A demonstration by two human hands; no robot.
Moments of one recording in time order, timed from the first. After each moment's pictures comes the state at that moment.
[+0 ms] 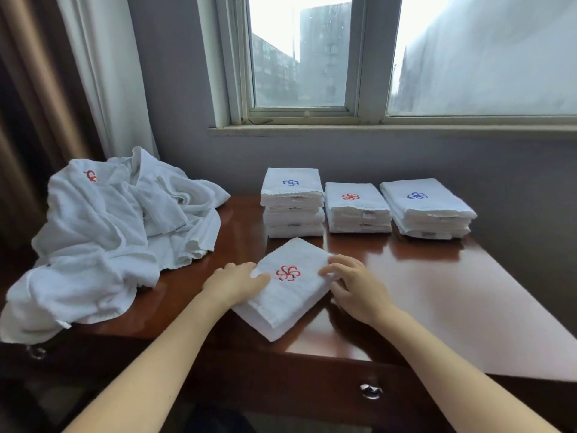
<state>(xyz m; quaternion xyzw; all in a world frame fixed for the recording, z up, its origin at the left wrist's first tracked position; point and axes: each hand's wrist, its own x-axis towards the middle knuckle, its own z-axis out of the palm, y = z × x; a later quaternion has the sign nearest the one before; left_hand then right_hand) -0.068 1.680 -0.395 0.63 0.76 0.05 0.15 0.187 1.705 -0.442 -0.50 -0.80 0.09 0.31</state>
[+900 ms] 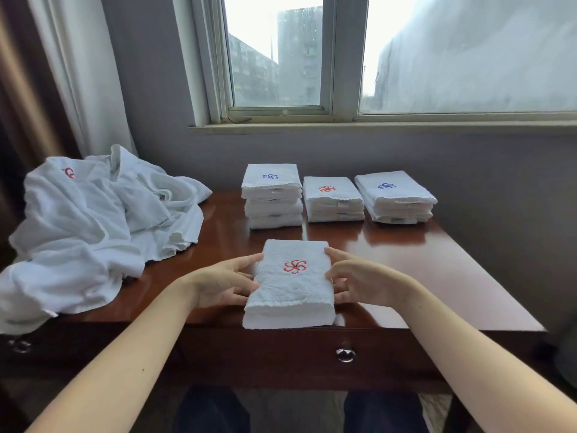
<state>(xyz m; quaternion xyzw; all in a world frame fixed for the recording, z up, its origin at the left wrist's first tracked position) -0.068 1.645 -0.393 0.54 0.48 0.26 0.64 0.224 1.663 -0.405 -0.41 -0.52 0.70 0.28</state>
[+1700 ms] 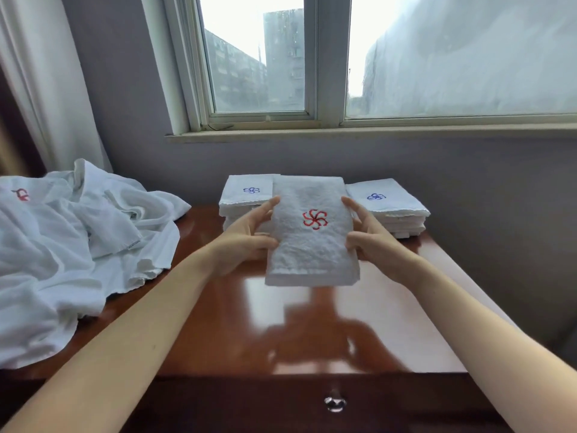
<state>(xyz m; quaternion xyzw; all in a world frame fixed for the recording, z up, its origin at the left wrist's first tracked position) 0.002 1.722 -0.331 0.65 0.37 0.40 0.52 0.269 1.722 -0.352 -0.40 -0.61 0.50 0.46</state>
